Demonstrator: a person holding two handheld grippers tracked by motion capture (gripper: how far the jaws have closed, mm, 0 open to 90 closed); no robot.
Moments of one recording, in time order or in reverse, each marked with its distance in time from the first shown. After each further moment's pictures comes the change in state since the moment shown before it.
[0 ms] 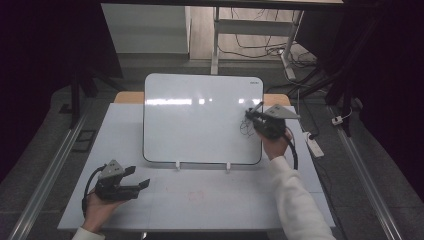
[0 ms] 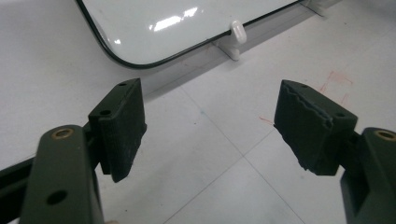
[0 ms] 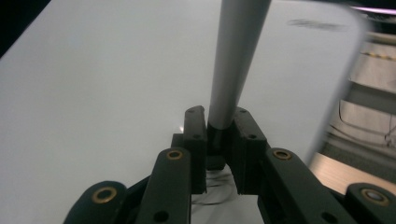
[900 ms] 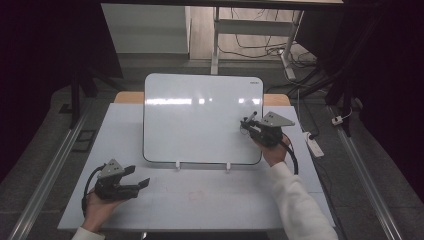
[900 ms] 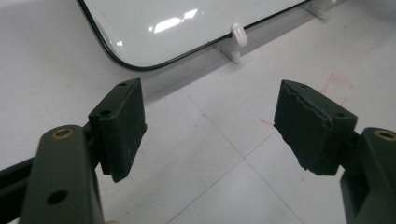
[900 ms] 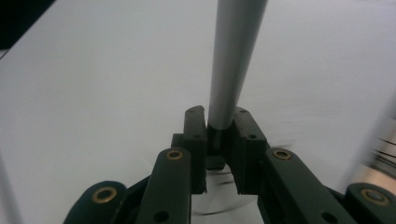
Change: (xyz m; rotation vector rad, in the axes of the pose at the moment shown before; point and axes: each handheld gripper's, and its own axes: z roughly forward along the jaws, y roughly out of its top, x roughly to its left) left arm 0.003 0.000 0.001 0.002 -0.001 -0.005; right arm 0.017 -0.013 -0.004 0.055 0.098 -0.095
